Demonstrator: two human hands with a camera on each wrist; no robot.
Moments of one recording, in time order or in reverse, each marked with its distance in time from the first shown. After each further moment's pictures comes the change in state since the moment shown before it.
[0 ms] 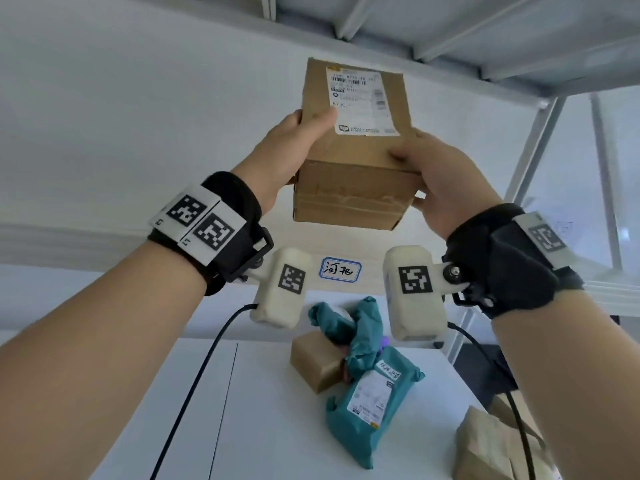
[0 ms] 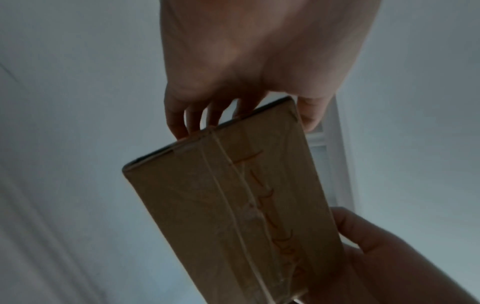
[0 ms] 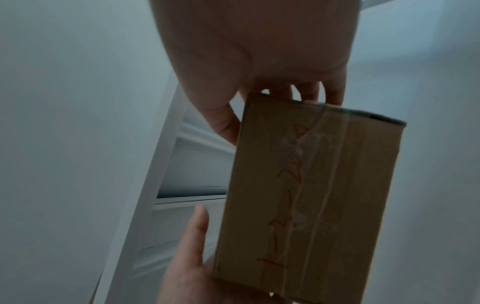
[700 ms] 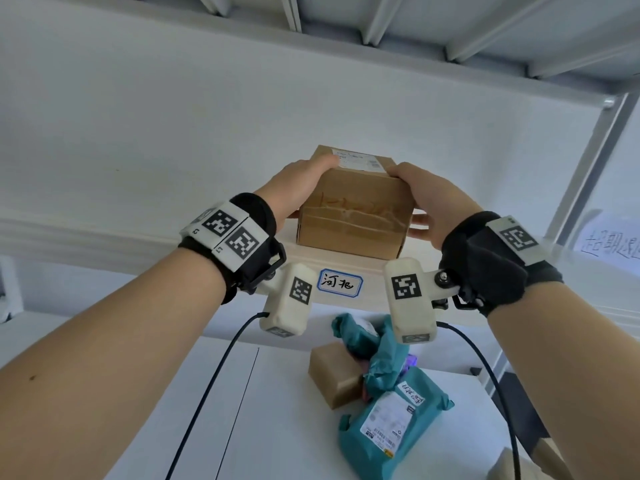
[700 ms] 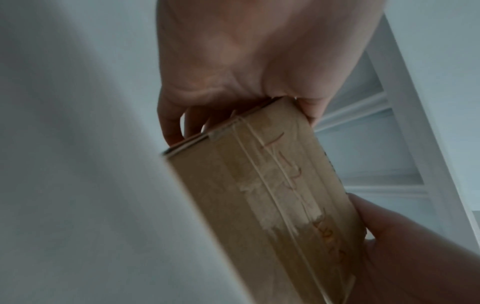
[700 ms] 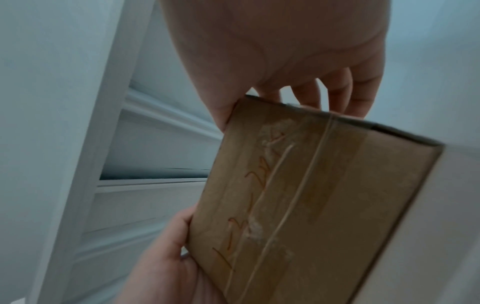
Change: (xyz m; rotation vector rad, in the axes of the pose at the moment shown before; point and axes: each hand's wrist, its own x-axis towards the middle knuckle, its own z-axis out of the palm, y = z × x) left_hand 0.023 -0.028 0.019 0.172 0.063 -0.257; right_hand 0.042 0.025 -0.010 -0.189 -0.056 0.297
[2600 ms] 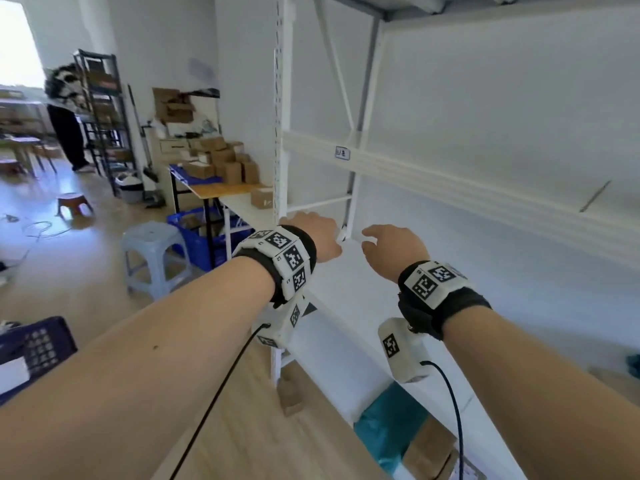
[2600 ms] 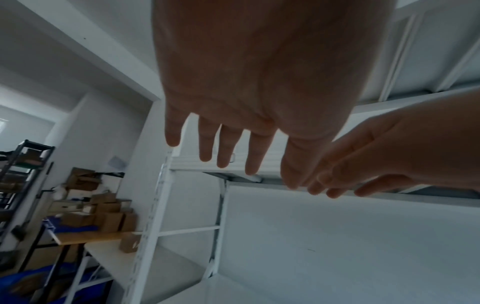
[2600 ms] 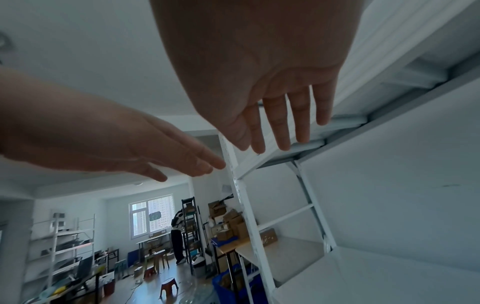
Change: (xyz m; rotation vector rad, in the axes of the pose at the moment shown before) left_hand -0.322 -0.085 -0.216 1.303 0.259 -0.808; right_hand -0.225 0.041 0.309 -0.771 -0.704 -0.776
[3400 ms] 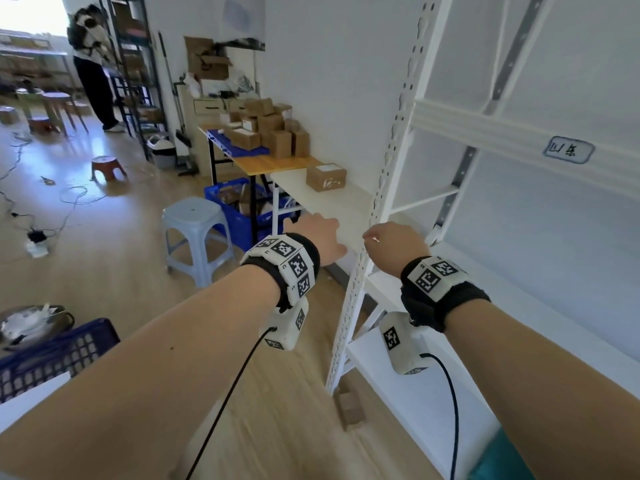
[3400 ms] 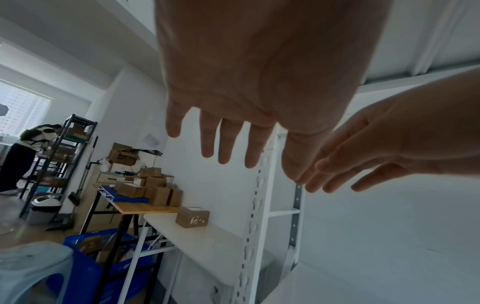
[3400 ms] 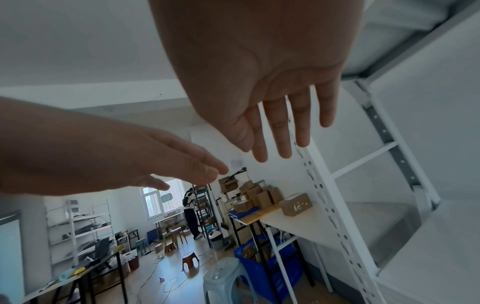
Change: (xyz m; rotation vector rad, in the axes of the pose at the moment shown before) left_hand 0.193 -0.305 0.078 -0.068 -0.053 -0.081; right_hand 0.241 -0.217 0.180 0.029 -0.123 -0.057
